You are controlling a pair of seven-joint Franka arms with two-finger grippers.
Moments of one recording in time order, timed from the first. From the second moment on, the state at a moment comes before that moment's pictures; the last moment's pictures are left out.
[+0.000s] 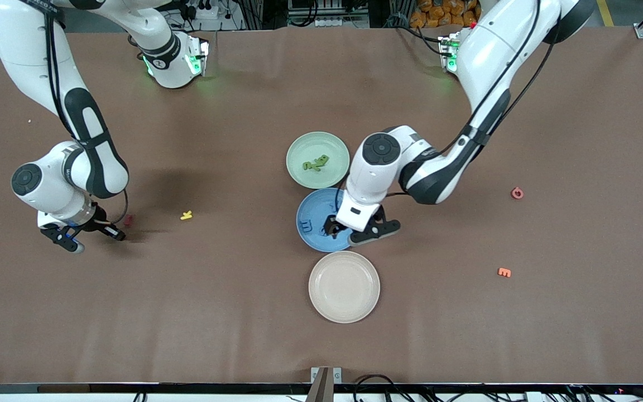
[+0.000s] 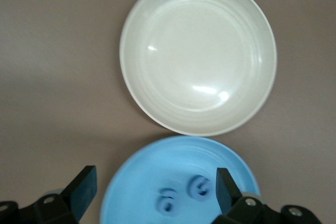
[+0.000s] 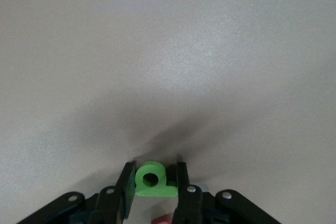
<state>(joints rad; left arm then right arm) -0.27 0.73 -0.47 -1.52 0.46 2.39 -1.23 0.16 0.55 -0.31 -2.09 0.37 2.68 0.09</state>
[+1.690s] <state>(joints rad) 0.26 0.40 -0.69 -1.86 0.41 2.22 -0.63 0.38 0.53 -0.15 -1.76 0.39 2.27 0.59</state>
